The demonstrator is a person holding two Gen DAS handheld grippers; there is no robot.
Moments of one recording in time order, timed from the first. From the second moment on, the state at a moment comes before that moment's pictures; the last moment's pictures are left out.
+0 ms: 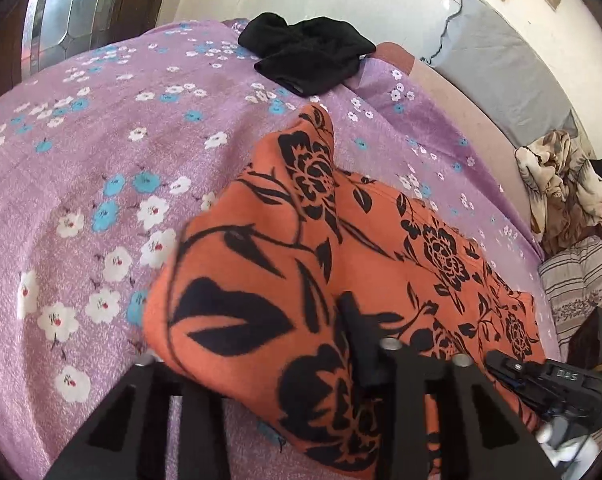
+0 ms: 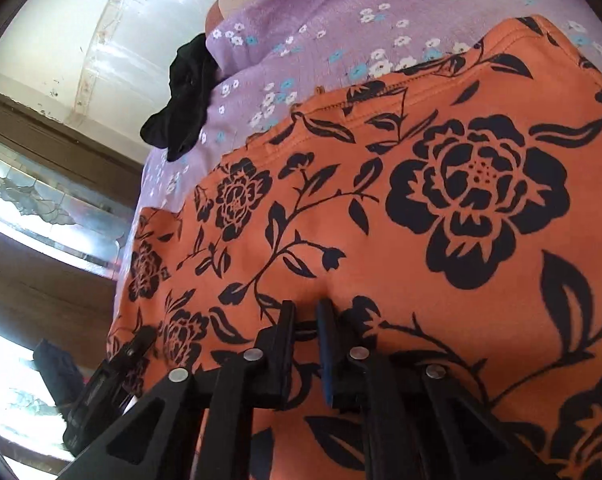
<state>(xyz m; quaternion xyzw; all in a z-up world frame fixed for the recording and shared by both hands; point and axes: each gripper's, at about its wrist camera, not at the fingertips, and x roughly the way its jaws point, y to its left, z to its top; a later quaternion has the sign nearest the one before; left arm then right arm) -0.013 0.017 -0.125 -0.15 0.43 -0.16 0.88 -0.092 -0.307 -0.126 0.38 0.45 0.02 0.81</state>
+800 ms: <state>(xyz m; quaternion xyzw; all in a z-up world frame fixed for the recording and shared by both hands) -0.133 -0.254 -0.082 0.24 0.37 -0.34 0.83 -0.141 -0.440 -0.117 0.58 0.36 0.10 0.72</state>
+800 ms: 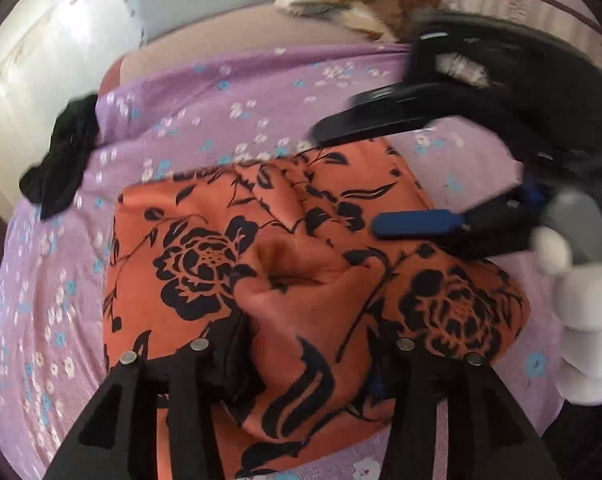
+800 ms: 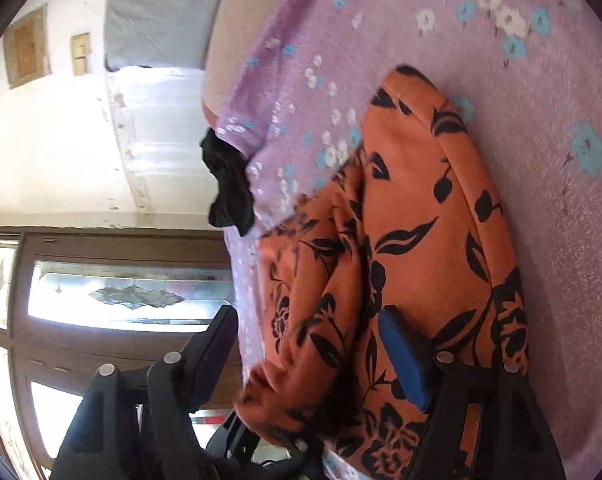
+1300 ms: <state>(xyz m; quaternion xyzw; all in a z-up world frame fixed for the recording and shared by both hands) -0.052 -0.090 -0.089 0.04 0.40 -0.30 0.86 -0.090 -0.384 -0.108 0.43 0.44 0.06 0.79</state>
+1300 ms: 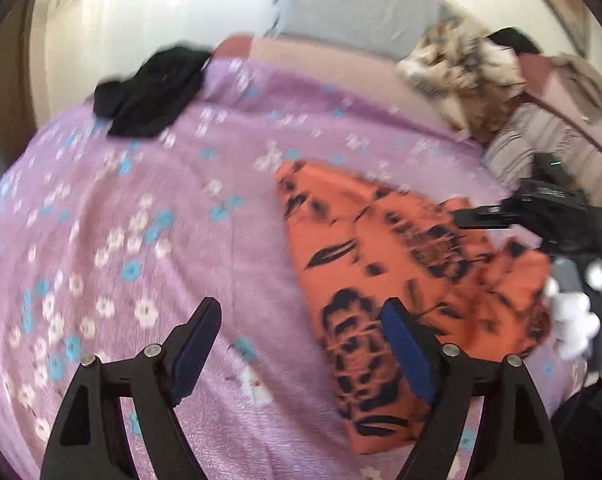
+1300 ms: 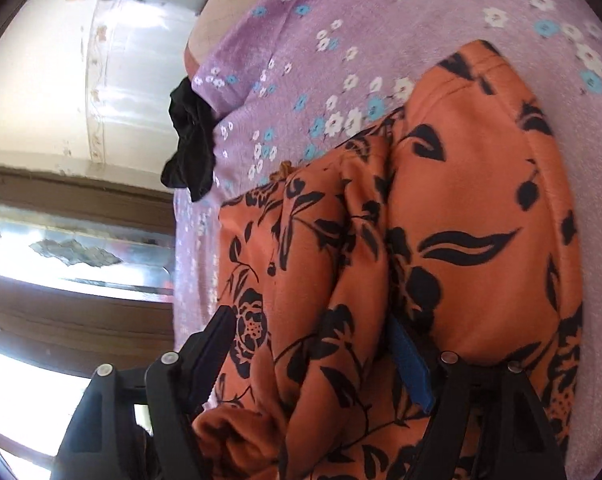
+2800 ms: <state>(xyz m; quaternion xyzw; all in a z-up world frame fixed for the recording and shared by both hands) -0.069 -0.176 -0.113 0.03 0.51 -0.39 0.77 -0.130 -0.424 -0.040 0.30 0.40 -0.02 0.87</state>
